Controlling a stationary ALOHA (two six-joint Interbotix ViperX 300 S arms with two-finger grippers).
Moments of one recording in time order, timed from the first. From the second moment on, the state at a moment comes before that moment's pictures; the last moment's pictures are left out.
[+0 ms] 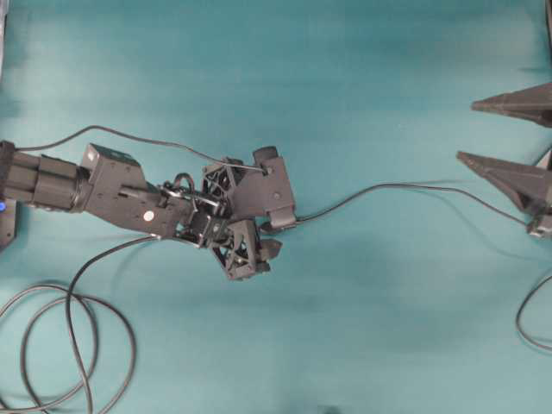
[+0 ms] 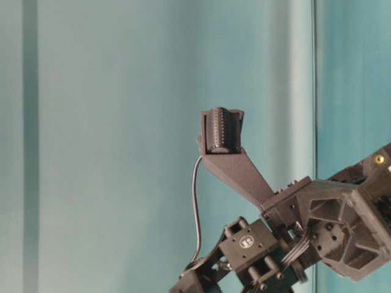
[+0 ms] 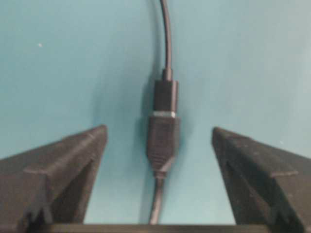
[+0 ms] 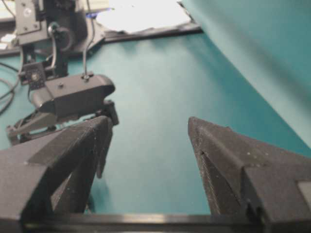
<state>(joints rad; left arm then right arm) -0.13 0.26 0.49 0.51 0.27 -0.81 0.64 -0.90 1.02 -1.50 0.97 1.60</state>
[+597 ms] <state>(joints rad) -0.17 -0.30 0.68 0.51 0.27 -0.82 0.64 -1.14 1.18 -1.35 0.77 1.62</state>
